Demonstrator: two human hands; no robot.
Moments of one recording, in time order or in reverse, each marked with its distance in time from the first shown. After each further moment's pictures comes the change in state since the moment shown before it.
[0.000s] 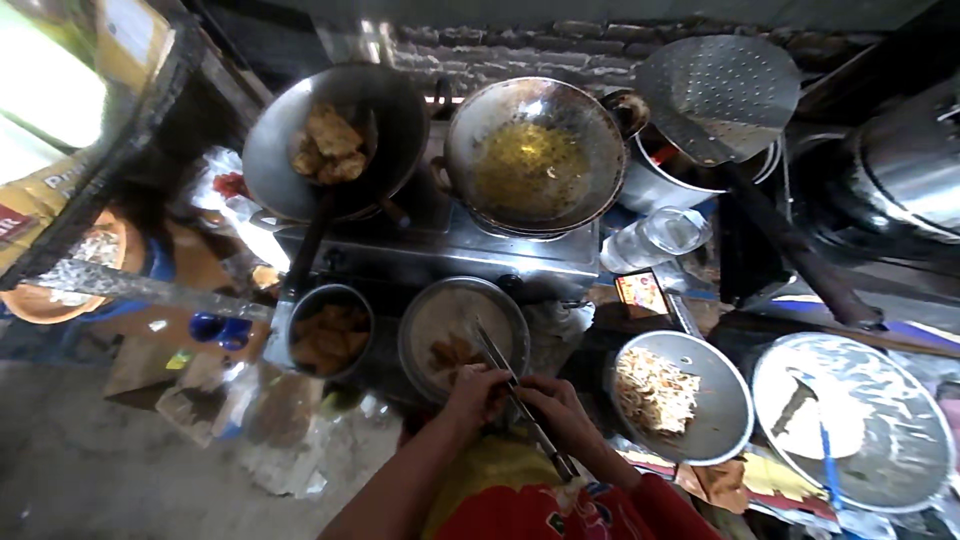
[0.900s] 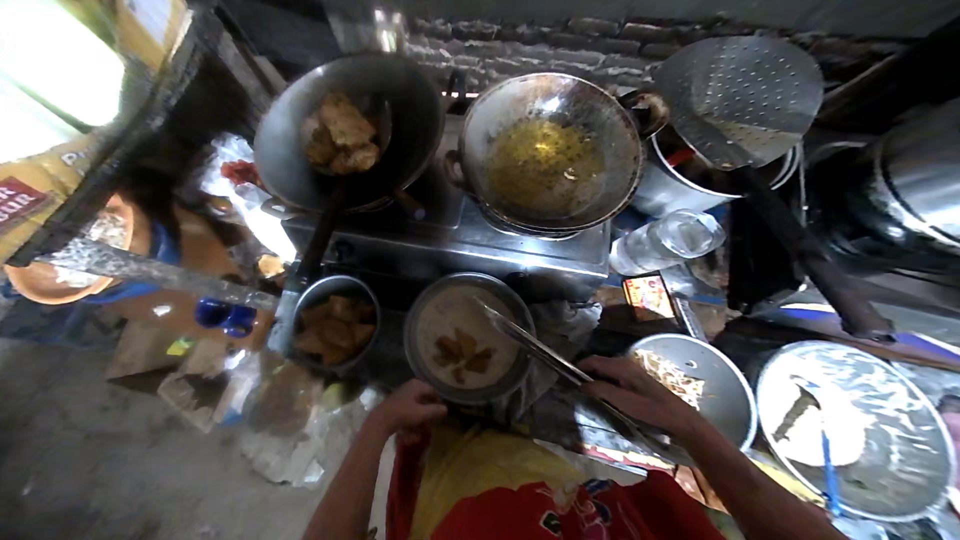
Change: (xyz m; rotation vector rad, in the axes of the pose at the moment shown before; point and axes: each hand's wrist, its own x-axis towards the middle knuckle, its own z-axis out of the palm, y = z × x) left_hand -0.037 0.007 -0.127 0.929 -0.231 0.040; right_hand 0.008 -0.044 -0.097 -0.666 -0.296 -0.323
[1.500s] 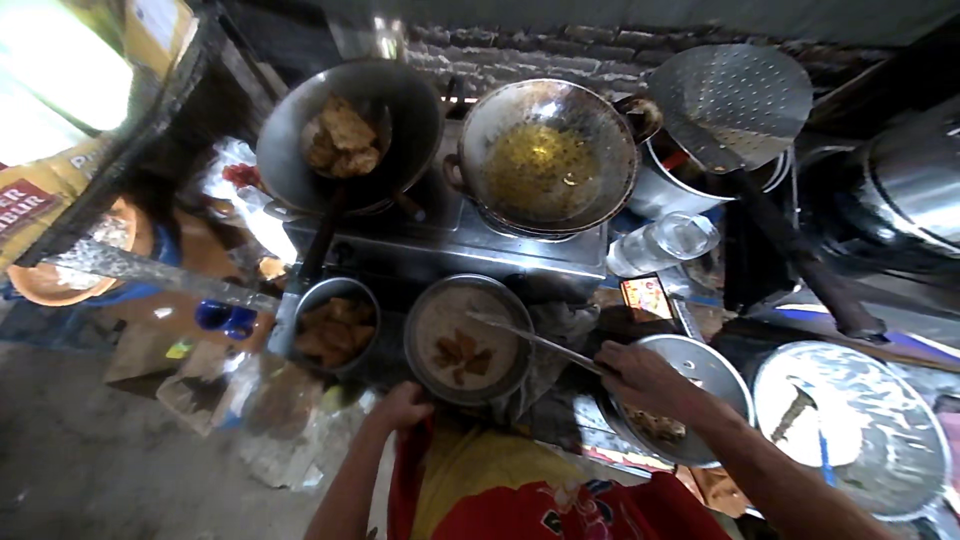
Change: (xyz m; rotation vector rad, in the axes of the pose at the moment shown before) left_hand 0.008 -0.011 -0.001 0.137 0.063 -0.257; right_hand 0.008 -0.005 -0.024 -0.595 -0.133 0.113
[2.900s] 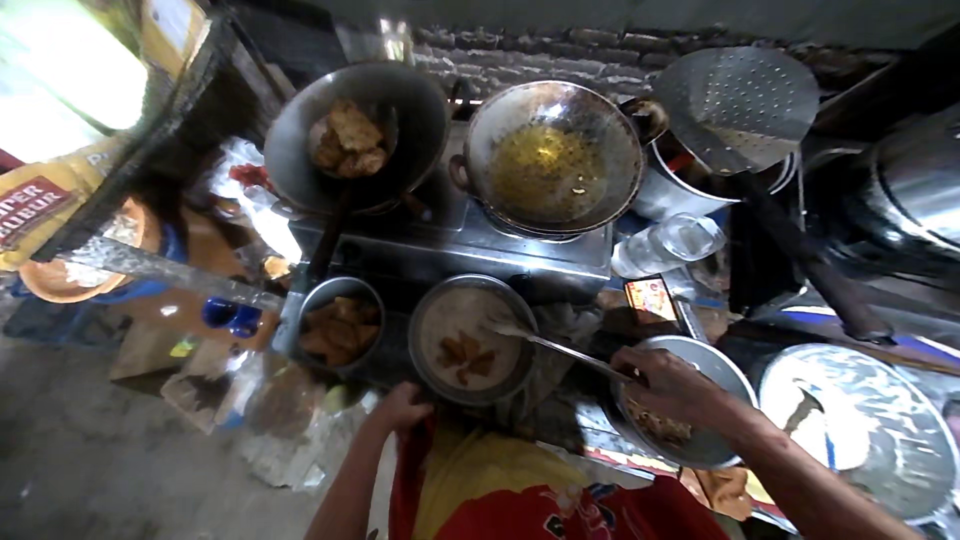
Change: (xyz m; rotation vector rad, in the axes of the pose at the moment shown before) left_hand -0.005 -0.005 -0.001 -0.020 0.025 -0.028; right_hand -0.016 -0.011 -0.020 0.105 -0.052 0.212
